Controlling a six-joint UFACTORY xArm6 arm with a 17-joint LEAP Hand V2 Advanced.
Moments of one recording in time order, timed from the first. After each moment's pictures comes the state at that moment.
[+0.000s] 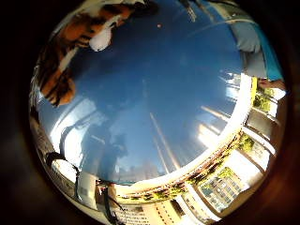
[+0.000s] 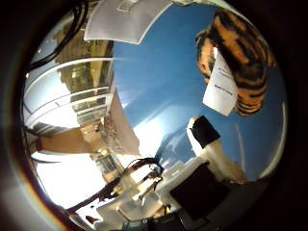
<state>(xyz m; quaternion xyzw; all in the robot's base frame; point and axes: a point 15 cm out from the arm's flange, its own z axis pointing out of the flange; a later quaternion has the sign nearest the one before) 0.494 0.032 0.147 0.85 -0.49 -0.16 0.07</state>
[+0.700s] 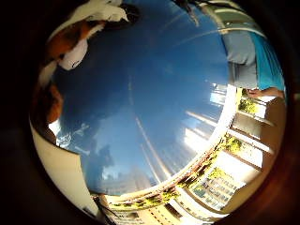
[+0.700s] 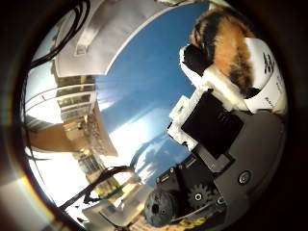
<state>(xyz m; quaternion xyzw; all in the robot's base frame) 0.527 0.006 0.158 0.85 -0.52 -0.06 0.00</state>
